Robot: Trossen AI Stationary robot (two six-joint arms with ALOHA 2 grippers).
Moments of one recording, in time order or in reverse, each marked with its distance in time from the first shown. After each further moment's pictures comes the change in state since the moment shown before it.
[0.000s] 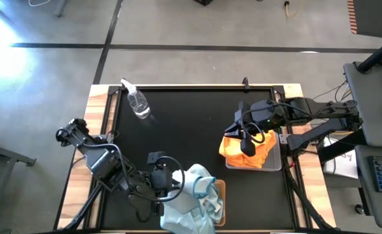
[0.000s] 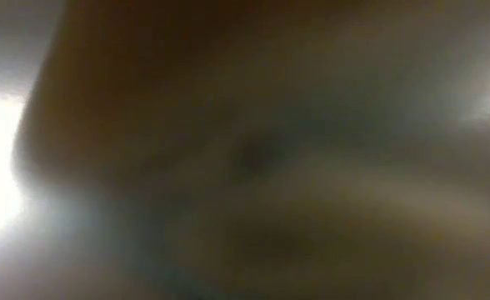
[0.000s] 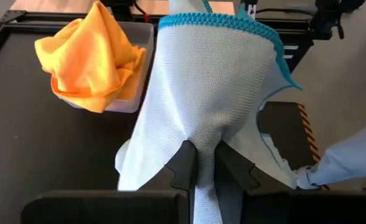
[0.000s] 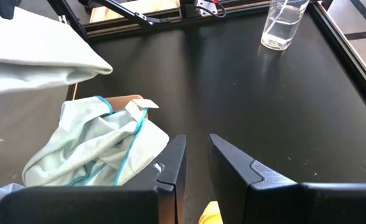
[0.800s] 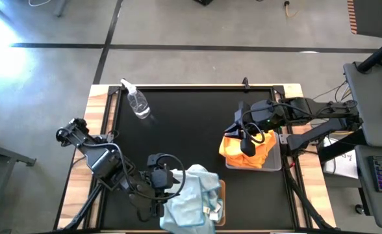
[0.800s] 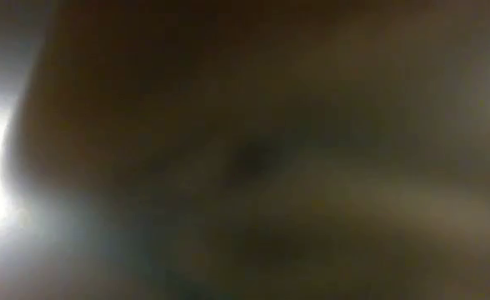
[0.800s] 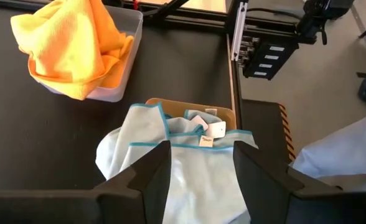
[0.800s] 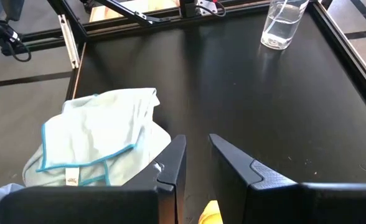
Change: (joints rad) left arm 0.005 0.000 0.000 0.003 0.066 -0.083; right arm 0.000 0.000 0.000 -0.002 0.000 0.000
